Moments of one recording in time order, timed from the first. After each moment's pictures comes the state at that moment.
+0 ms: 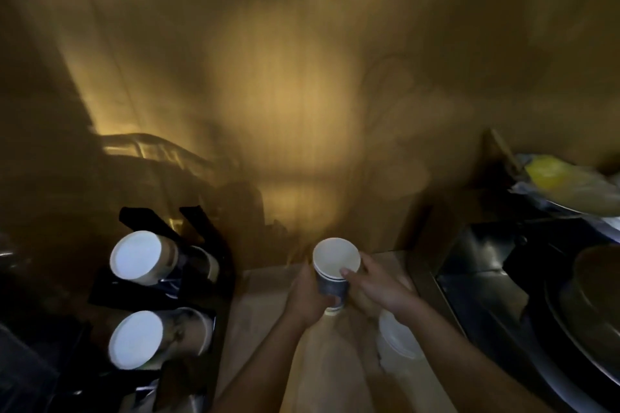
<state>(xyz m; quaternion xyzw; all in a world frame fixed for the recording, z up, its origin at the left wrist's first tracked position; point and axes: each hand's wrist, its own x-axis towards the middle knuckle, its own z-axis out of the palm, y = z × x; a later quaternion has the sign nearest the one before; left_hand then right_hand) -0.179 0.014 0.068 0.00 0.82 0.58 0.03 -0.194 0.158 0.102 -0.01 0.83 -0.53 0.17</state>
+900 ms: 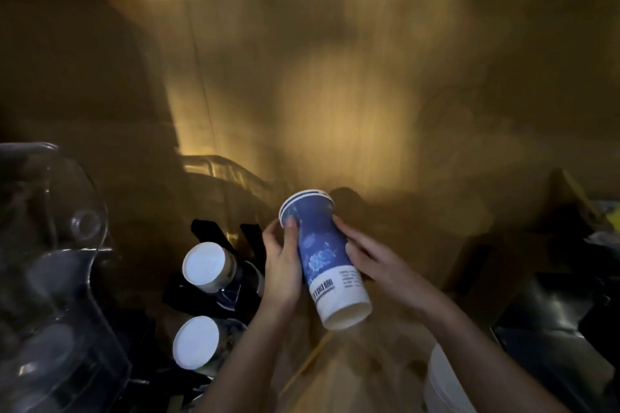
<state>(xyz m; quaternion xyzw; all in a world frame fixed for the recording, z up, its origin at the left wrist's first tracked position) -0.169 -0.061 0.172 -0.15 0.64 0.73 -0.20 -0.191 0.094 0.198 -0.29 0.72 -0.61 0.17</state>
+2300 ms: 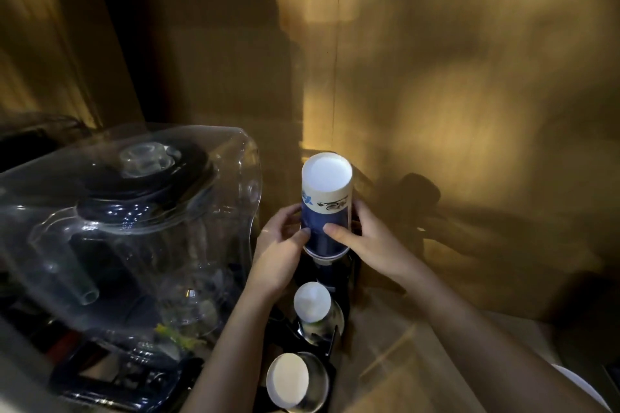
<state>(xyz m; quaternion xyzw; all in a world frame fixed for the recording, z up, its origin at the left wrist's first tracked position) -0.054 -0.191 0.221 -0.11 0.74 0.62 -0.25 -0.158 -0.061 0.216 -0.36 0.75 -0.54 0.11</state>
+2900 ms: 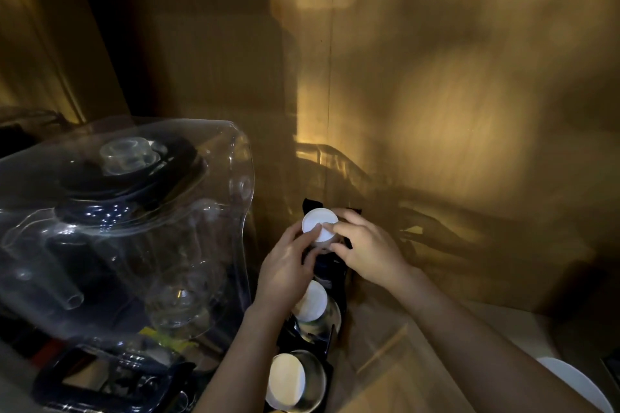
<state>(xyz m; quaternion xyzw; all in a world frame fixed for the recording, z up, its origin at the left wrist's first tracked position) -0.077 -0.190 0.162 -0.09 0.91 0.31 -0.26 -0.172 -0.063 0.181 -0.42 0.86 -0.29 -0.08</state>
